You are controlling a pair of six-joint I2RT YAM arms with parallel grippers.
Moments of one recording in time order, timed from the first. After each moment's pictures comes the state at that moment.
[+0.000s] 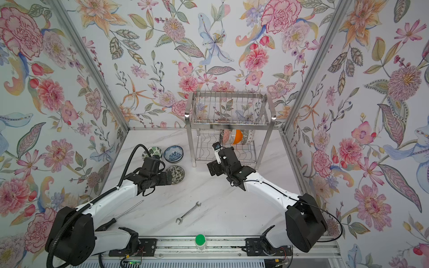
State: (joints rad) left arm -0.36 1.32 0.76 -0.41 -0.11 -0.36; right arm 0.67 1.42 0.98 -0.18 0.15 0.05
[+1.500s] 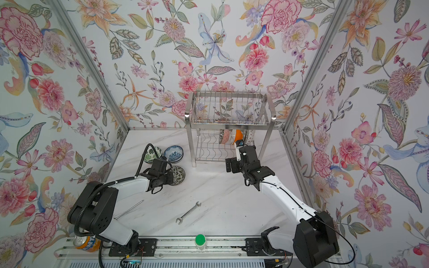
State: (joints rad) left arm -0.36 1.58 0.72 -0.09 -0.09 -0.37; right arm 0.44 1.26 0.92 -0.31 0.07 0.14
